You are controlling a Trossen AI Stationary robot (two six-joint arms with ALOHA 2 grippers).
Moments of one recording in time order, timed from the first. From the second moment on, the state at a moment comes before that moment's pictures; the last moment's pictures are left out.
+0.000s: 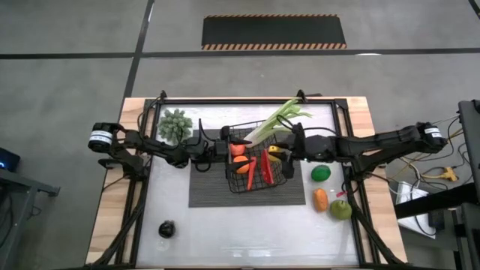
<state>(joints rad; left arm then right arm) 0.00 1.57 0.71 1.02 -0.07 0.14 0.07 1.13 0.74 -0.03 0.29 0.18</state>
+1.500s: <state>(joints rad) -0.36 1.46 0.79 0.64 -0.40 -0.28 -0.01 1.33 0.99 -0.05 0.37 -0.23</state>
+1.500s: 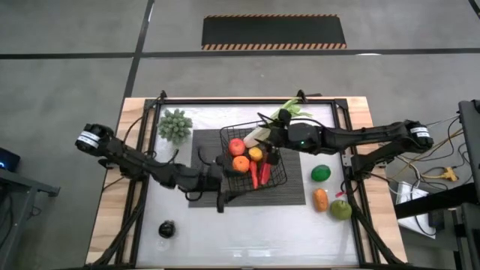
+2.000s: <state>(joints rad) -0.63 1.47 1.16 -0.73 -0.21 -1.45 -0.01 1.31 0.99 -0.08 0.33 -0.23</state>
